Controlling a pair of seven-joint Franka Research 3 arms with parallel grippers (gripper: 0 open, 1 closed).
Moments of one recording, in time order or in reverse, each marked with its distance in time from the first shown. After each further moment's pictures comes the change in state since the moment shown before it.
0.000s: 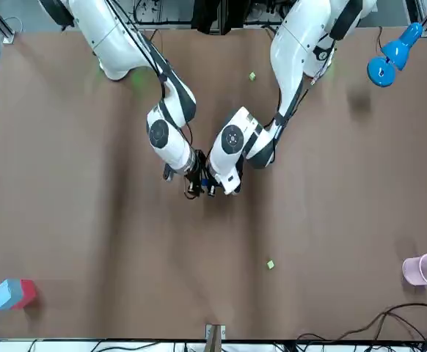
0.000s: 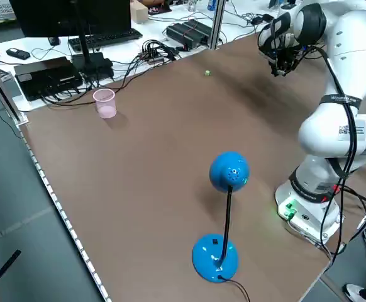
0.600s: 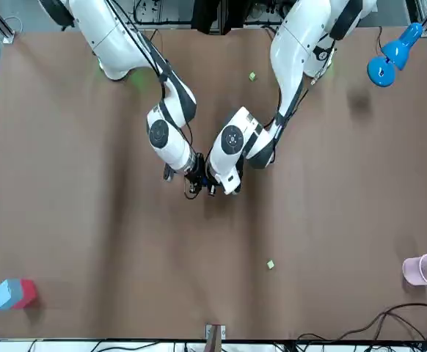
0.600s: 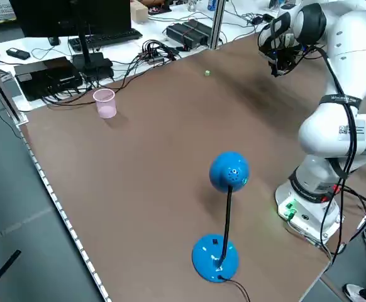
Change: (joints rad) left arm 0.001 -0.001 -0.001 0.000 0.000 -0.010 0.000; right arm 0.000 0.000 -0.001 0.001 -0.001 0.003 0.000
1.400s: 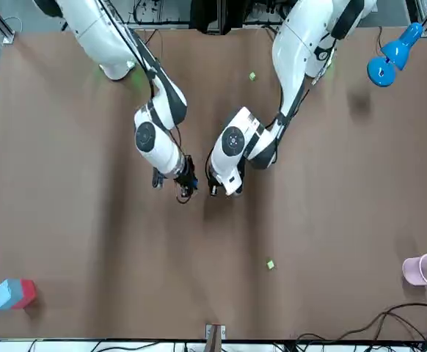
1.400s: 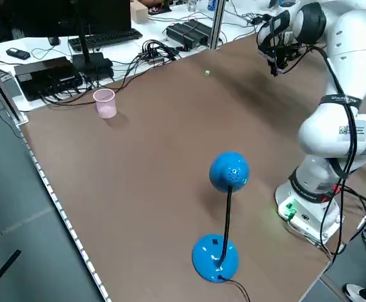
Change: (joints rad) left arm 0.009 -0.008 0.000 0.009 0.000 -0.046 0.009; right arm -0.075 -0.105 -0.005 -0.050 -0.006 -0.118 -0.290
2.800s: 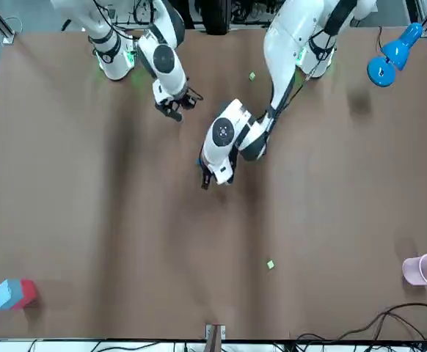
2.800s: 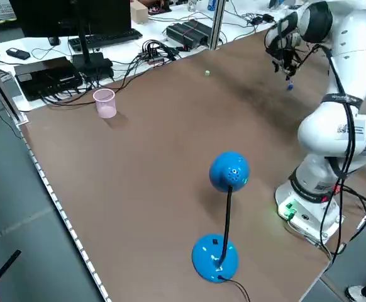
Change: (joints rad) left arm -0.052 -0.038 0.040 -0.016 -0.016 -0.044 0.046; right arm -0.047 -0.390 0.336 -0.565 -0.002 -0.118 -0.861
